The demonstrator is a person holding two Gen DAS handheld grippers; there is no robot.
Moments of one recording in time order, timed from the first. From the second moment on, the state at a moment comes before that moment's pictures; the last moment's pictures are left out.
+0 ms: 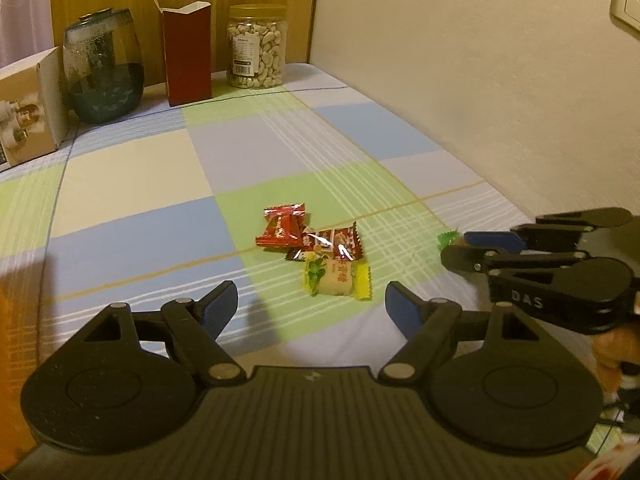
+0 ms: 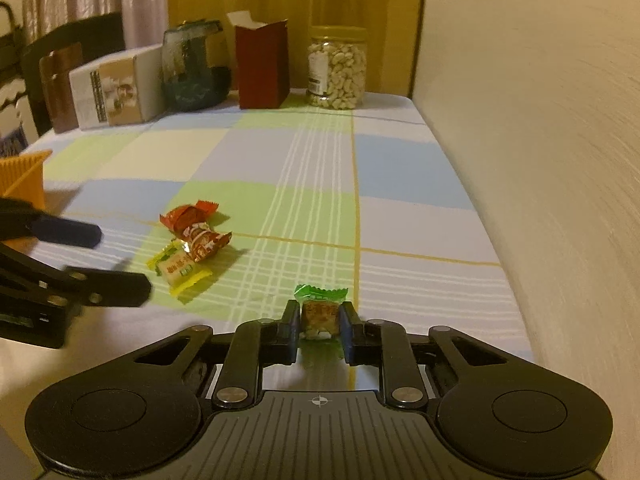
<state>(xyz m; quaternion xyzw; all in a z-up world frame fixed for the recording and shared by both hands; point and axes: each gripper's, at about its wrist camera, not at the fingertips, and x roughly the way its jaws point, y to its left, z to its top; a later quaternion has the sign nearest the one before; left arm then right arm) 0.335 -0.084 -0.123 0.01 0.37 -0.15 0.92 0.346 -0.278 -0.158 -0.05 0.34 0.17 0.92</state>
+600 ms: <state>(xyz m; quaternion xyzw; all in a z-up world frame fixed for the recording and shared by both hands) 0.351 -0.110 -0.146 0.05 0.33 -0.17 0.93 0.318 -0.284 -0.147 0.00 0.33 0.14 0.93</state>
